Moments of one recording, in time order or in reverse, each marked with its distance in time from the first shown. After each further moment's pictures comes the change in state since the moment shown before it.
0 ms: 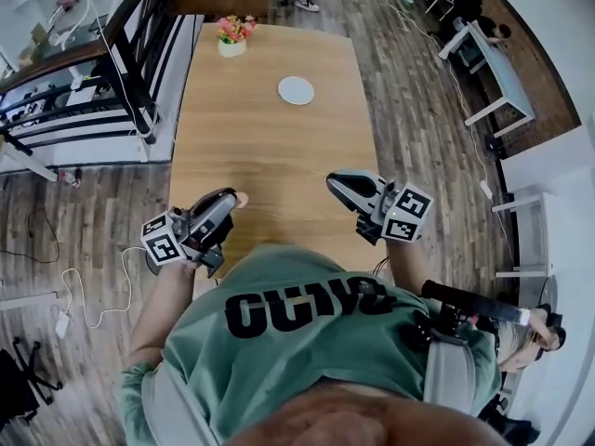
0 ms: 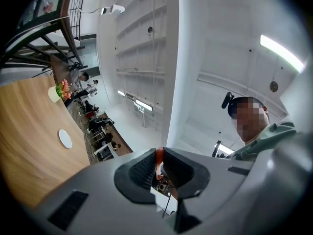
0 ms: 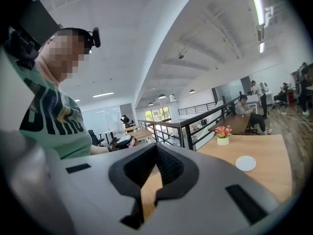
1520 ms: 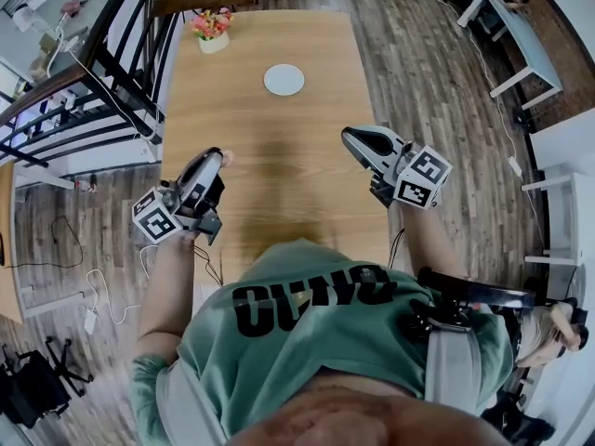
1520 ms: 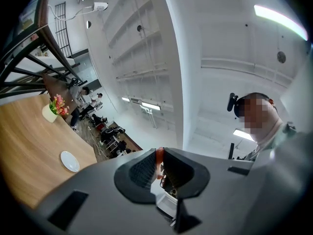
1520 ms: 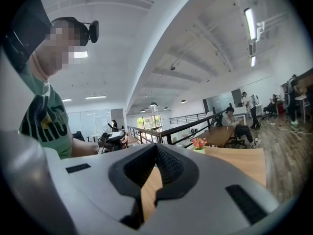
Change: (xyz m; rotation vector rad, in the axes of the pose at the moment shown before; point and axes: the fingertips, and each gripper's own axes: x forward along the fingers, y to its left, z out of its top) left arm 0.122 0.076 0.033 0.167 0.001 0.156; right arm -0.069 -0.160 0.022 -0.037 -0.097 -0.110
